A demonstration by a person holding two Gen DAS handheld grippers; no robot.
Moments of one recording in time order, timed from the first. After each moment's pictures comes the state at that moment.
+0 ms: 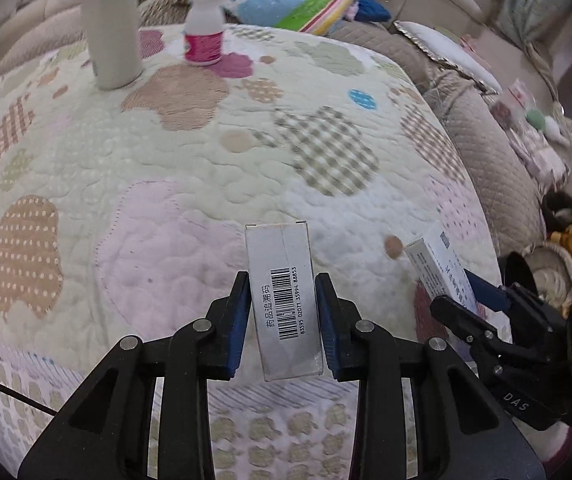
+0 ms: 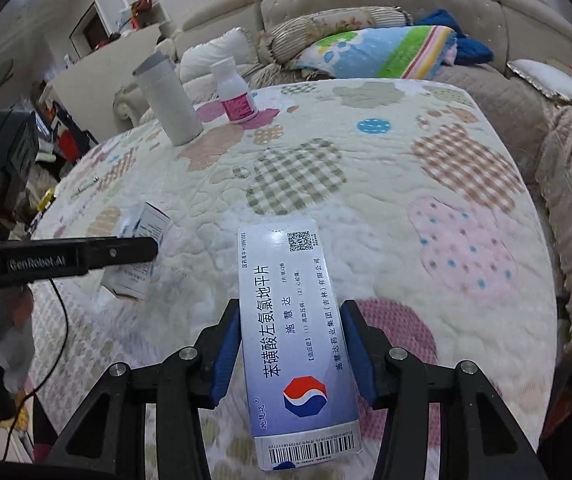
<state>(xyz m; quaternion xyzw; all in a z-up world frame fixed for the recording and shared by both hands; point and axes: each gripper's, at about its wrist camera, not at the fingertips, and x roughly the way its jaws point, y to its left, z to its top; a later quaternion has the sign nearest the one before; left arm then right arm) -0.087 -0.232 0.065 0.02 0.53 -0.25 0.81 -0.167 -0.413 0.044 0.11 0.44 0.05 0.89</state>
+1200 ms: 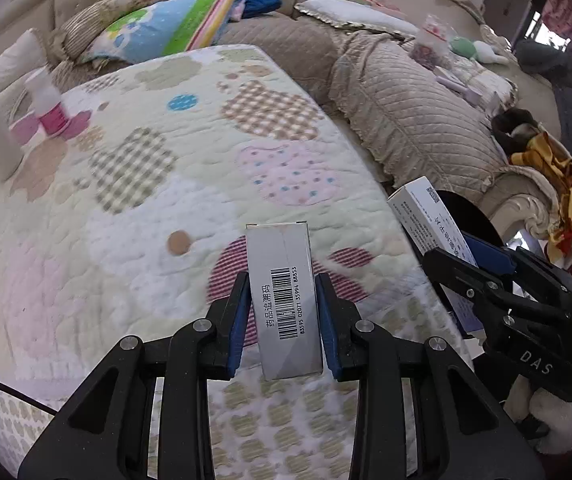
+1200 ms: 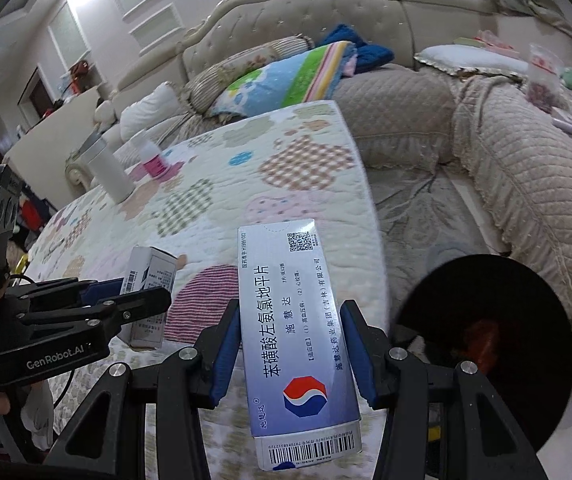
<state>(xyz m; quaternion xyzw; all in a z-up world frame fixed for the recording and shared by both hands) -0.177 -0.374 0.083 0.12 0.48 -0.35 0.80 -0.274 -0.521 0.071 0.18 0.39 -0.07 0.90</state>
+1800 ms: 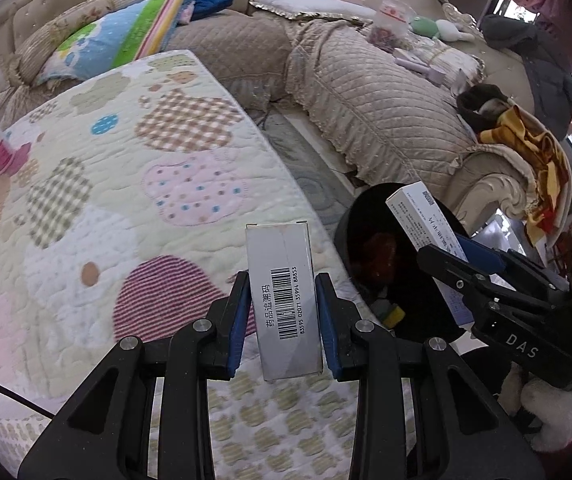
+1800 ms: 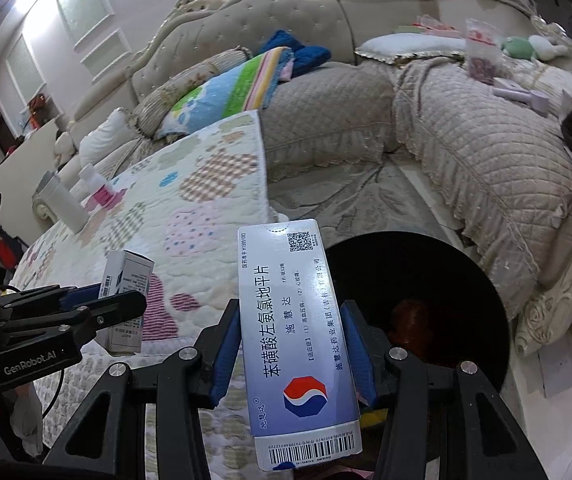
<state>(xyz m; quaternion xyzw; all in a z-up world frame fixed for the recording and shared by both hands) -0.204 -0.440 0.082 0.14 0.47 -0.40 0.77 -0.320 -0.586 0.066 0.21 0.39 -0.14 0.89</state>
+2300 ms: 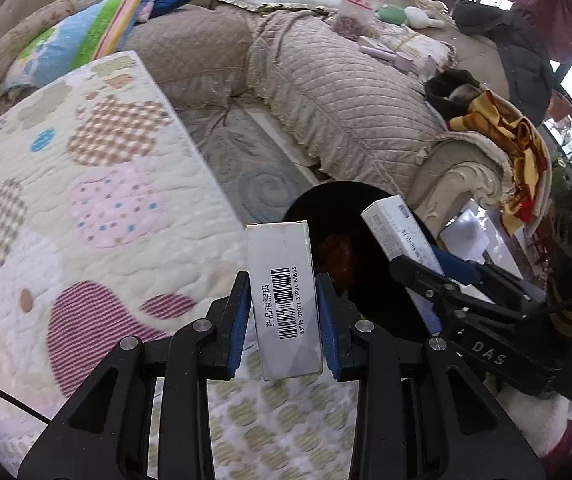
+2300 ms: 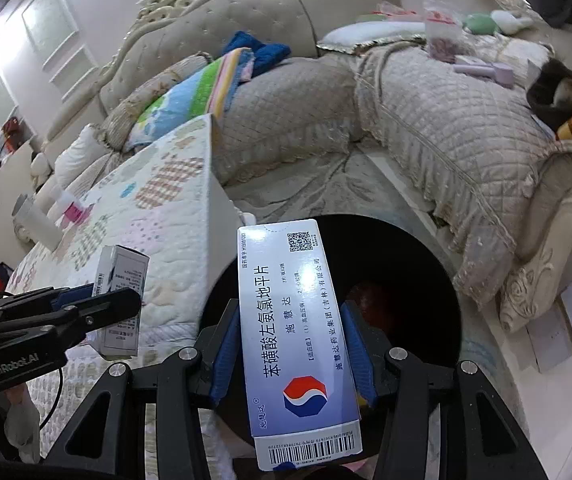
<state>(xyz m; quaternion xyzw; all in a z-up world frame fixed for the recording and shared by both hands) -0.223 -0.492 0.075 0.14 0.48 -0.45 0.74 -0.347 -0.626 0.048 0.25 0.39 -0.18 0.87</state>
